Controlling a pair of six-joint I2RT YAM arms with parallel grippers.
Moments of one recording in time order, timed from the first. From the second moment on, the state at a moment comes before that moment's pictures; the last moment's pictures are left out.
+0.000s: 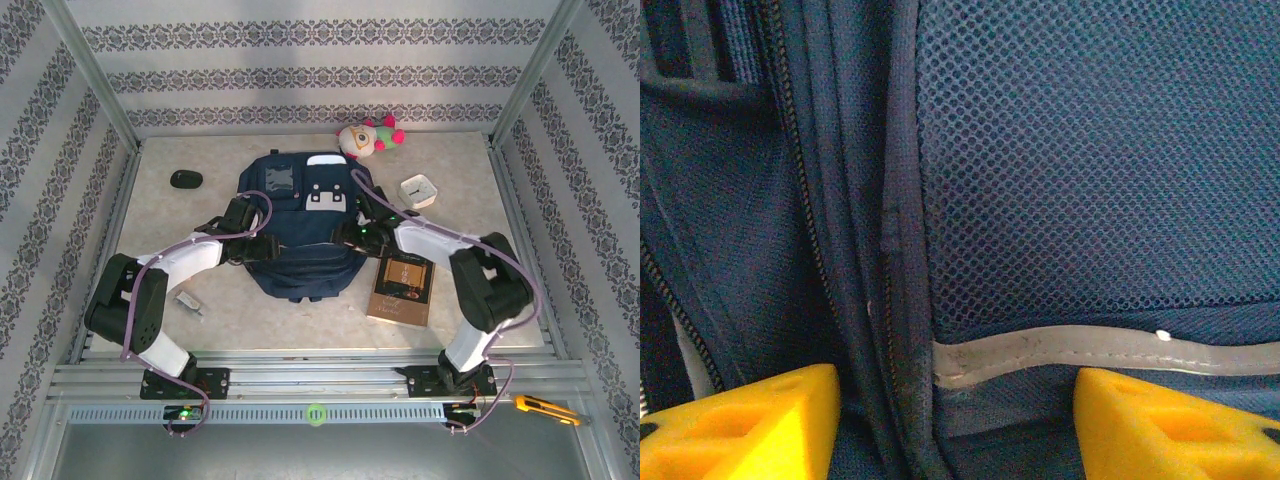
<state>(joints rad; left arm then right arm) -0.35 1.58 0.88 -0.35 0.10 -0.45 0.49 1.74 1.05 -0.33 -0.27 0.74</state>
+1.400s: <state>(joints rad) -0.58 1.72 0.95 -0.23 0.11 -0.62 0.25 1.43 0.81 -0.48 -0.31 0.56</state>
